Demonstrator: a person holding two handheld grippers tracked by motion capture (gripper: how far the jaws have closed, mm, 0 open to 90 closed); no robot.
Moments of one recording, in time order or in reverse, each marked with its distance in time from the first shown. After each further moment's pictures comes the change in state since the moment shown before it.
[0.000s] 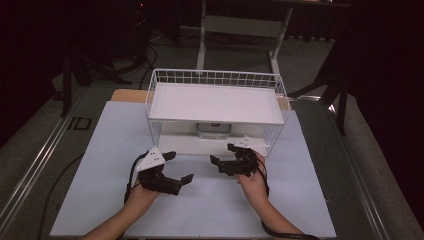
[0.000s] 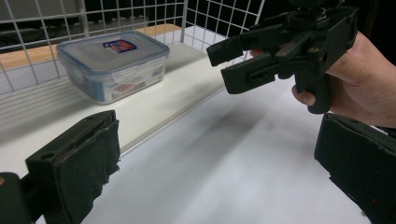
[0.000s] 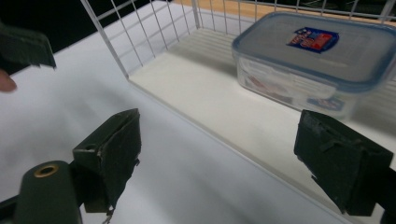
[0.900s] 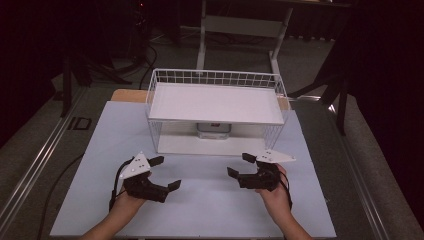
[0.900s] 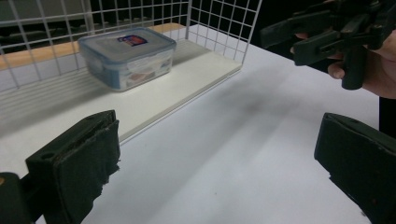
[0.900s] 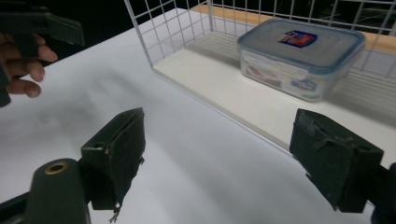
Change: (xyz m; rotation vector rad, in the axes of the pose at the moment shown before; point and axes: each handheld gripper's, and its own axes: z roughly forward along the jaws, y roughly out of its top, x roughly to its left) left arm 0.003 -0.013 -0.038 -0.014 0.015 0.003; right arm -0.004 -0.019 -0.064 -0.046 0.058 -0.047
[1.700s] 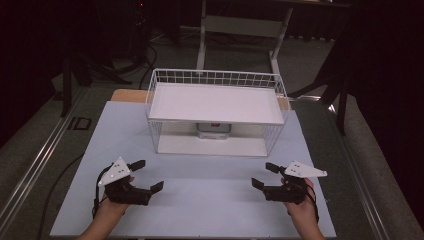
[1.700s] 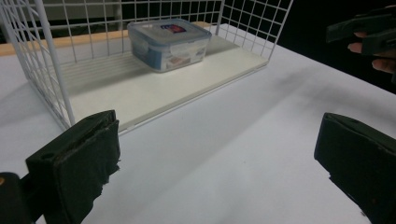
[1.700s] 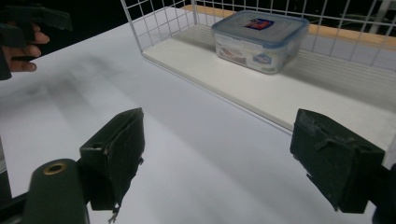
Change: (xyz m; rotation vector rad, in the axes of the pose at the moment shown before) left arm 0.016 -0.024 -0.031 -0.012 0.085 -0.051; right arm -0.022 -0.031 -0.063 -0.023 -0.024 -0.007
